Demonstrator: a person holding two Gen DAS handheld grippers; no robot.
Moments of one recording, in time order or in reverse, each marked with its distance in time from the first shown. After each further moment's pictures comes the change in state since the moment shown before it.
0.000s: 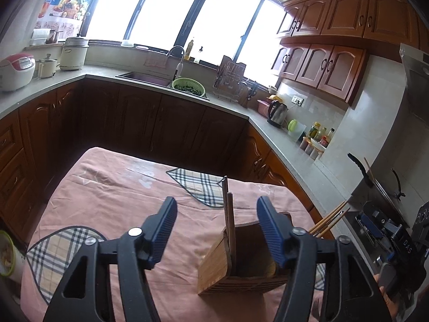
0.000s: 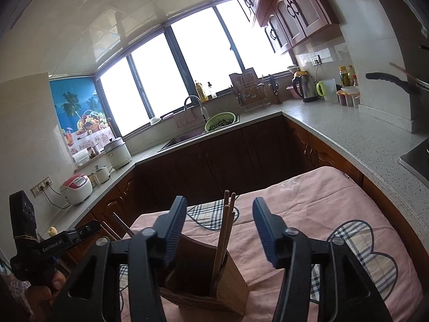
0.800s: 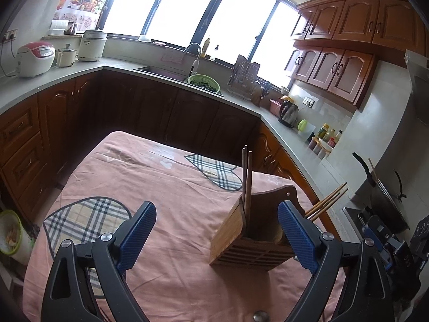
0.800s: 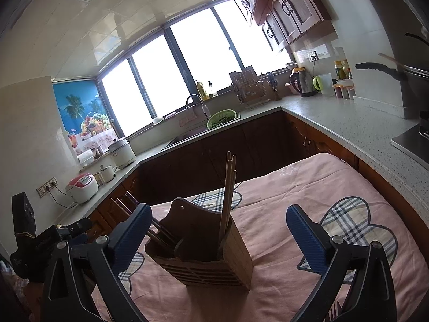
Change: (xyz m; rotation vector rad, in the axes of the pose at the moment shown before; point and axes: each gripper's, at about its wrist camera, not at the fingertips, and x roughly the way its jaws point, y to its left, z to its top) left arm -0.063 0.008 -0.028 -0.041 0.026 0.041; right arm -0.036 0.003 -0.031 0.023 0.027 0.013
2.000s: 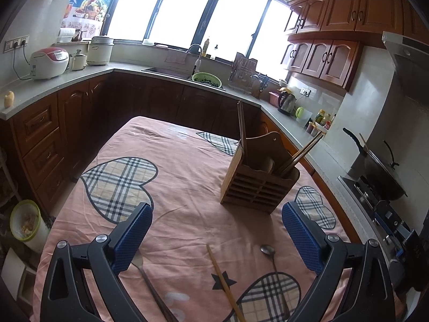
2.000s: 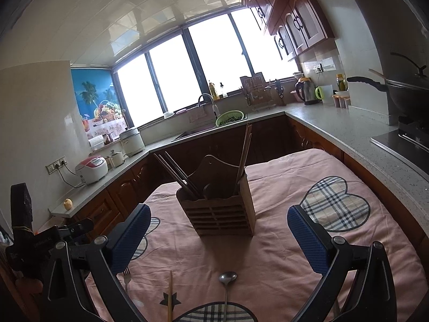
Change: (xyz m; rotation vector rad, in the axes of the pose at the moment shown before) left arm -0.149 -0.005 -0.084 0.067 -0.007 0.032; right arm -0.110 0.034 -0.066 -0.103 -0.019 0.000
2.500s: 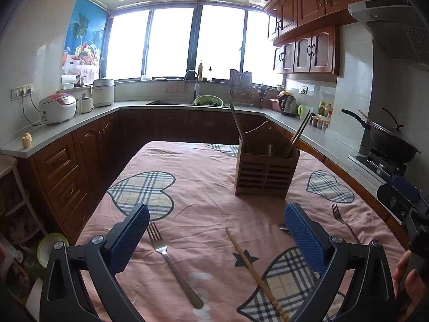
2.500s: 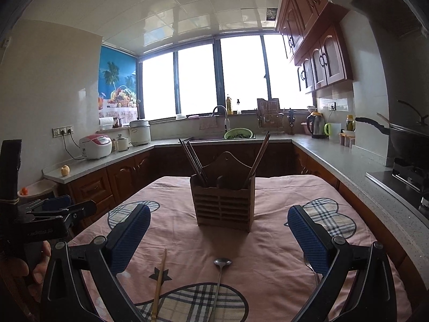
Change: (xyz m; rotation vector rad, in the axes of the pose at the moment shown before) left arm -0.047 -0.028 -0.080 0.203 -0.122 0.099; right arm -0.043 0.041 -0.052 -0.250 -0.088 -0.005
